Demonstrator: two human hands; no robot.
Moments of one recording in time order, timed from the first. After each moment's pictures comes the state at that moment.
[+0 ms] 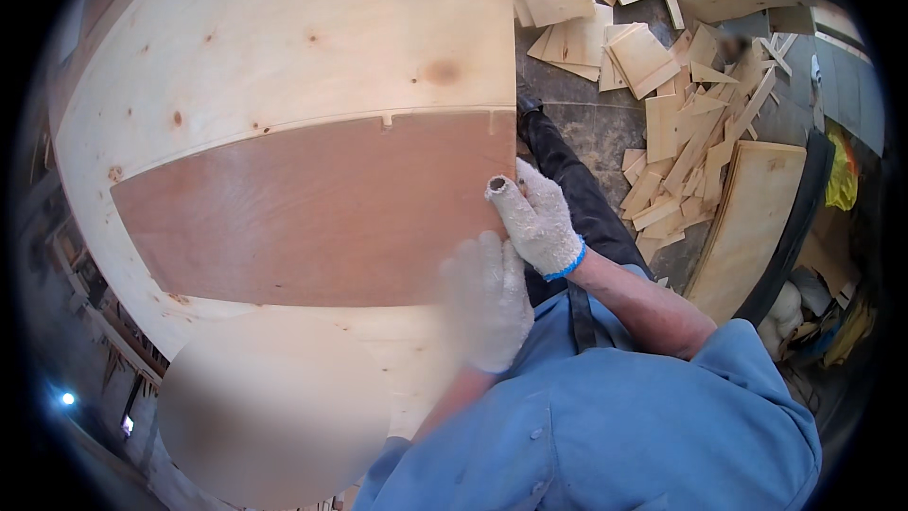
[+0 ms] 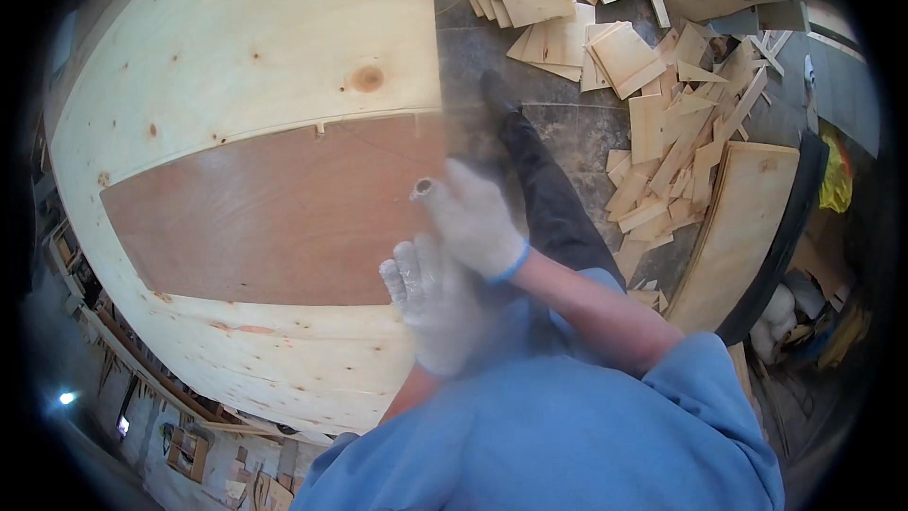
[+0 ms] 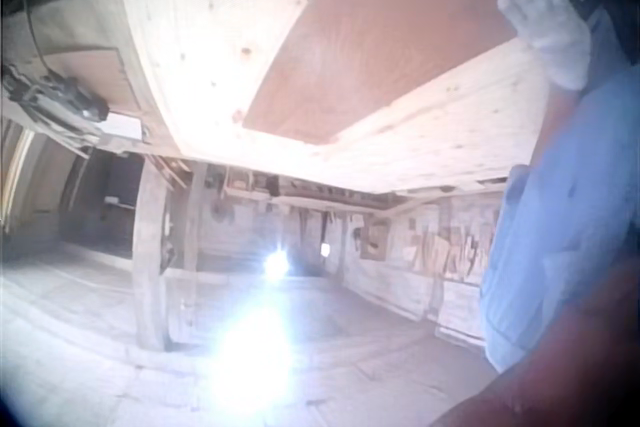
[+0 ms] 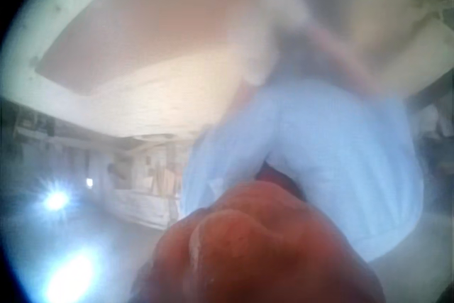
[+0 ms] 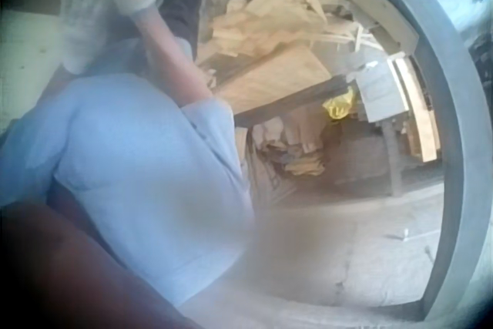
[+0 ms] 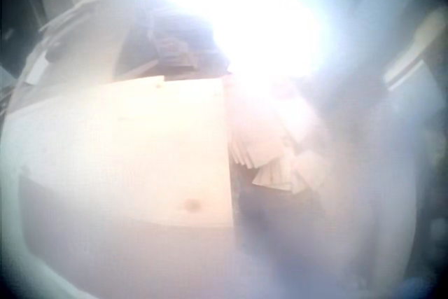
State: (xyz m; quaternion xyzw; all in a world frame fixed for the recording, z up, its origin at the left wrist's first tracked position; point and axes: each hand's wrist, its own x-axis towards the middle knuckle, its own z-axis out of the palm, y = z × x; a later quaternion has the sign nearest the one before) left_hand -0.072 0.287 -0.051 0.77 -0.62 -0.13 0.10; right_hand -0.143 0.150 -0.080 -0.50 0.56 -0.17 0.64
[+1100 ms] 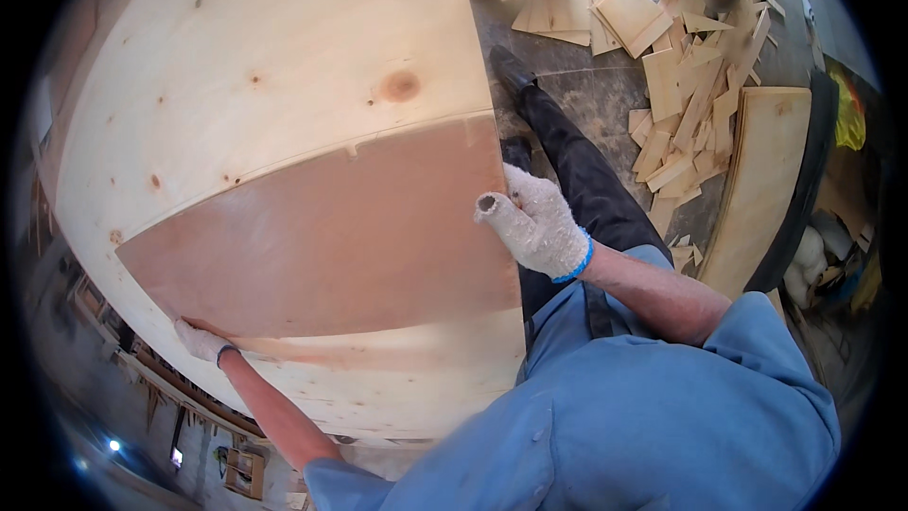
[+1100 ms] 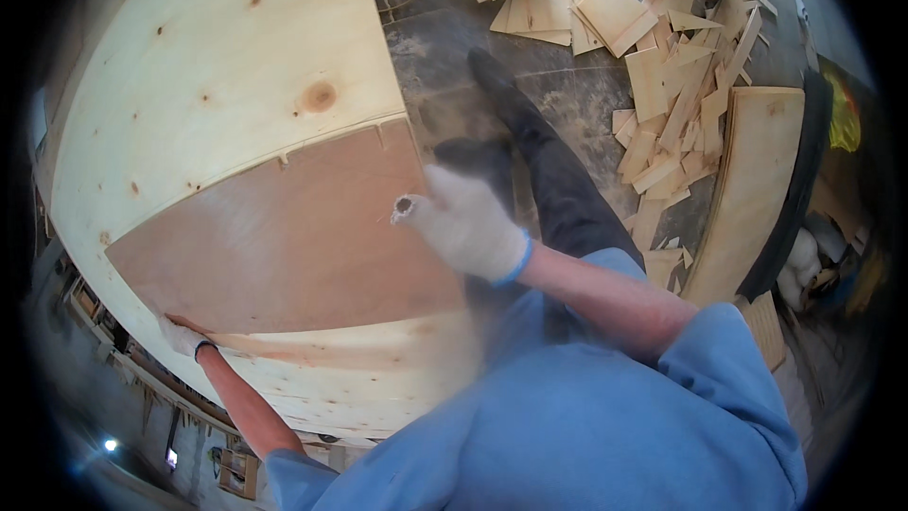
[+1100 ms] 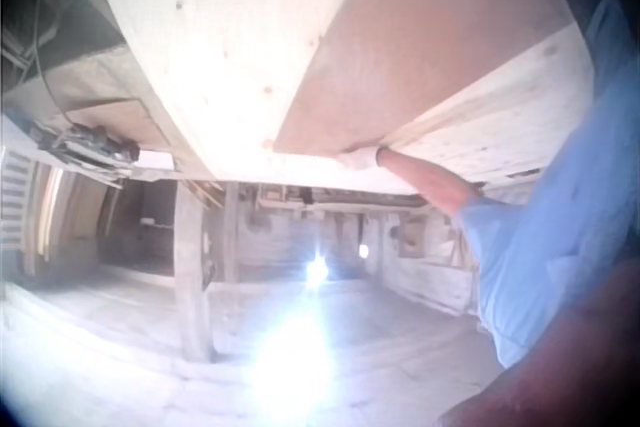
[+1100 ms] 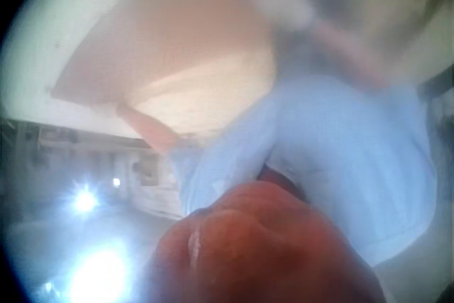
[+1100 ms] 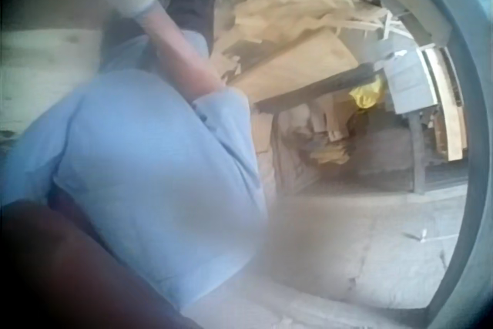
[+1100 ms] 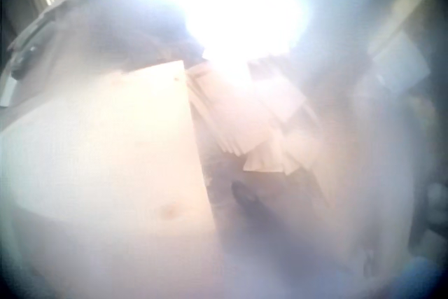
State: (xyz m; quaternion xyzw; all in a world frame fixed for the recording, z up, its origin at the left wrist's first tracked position) left_hand 0.502 0.355 -0.073 0.95 -0.20 0.02 0.24; right_hand -0.140 0.149 -0.081 -0.48 0.55 -0.22 0.65
